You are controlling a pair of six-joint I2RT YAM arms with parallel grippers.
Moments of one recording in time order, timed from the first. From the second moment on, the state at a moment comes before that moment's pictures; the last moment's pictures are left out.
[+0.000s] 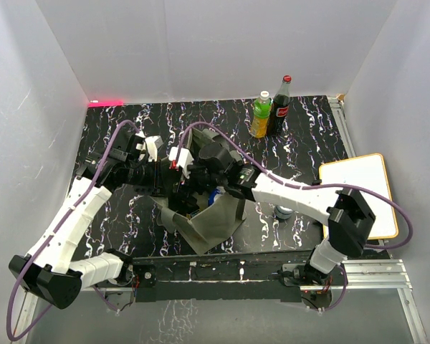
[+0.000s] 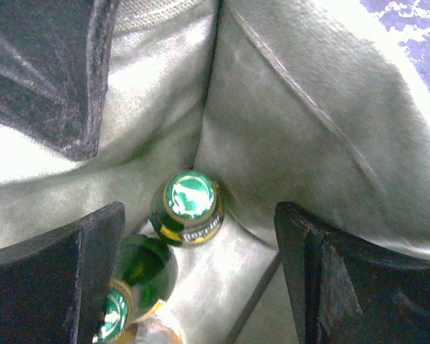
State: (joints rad) left arm -0.42 1.14 1.27 -1.17 0.27 -0.33; right arm 0.96 1.60 1.25 -0.11 -0.30 -0.28
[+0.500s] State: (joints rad) left arm -0.42 1.15 1.28 -1.18 0.25 -0.32; right arm 0.97 1.71 1.33 -0.11 -0.34 -0.31
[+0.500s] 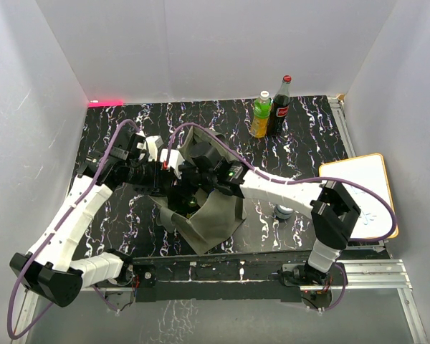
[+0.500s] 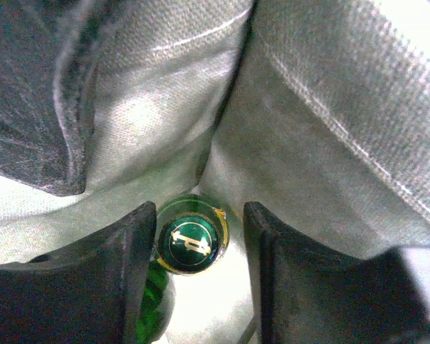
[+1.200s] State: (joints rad) left arm -0.42 1.18 1.32 -1.20 0.24 -0.32; right arm 0.96 1.66 1.30 -0.12 -0.15 -0.01
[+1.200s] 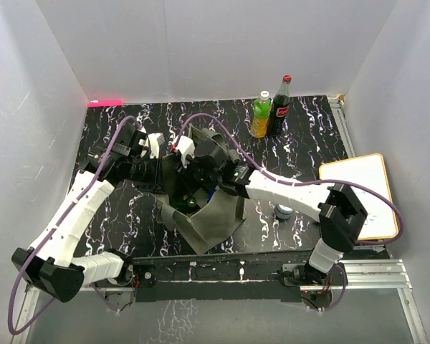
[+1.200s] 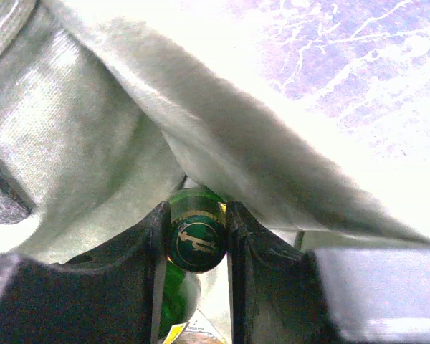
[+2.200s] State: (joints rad) left arm -0.42 1.22 1.35 -1.20 0.23 -0.33; right arm 0.91 1.58 1.70 -0.49 0.19 0.54
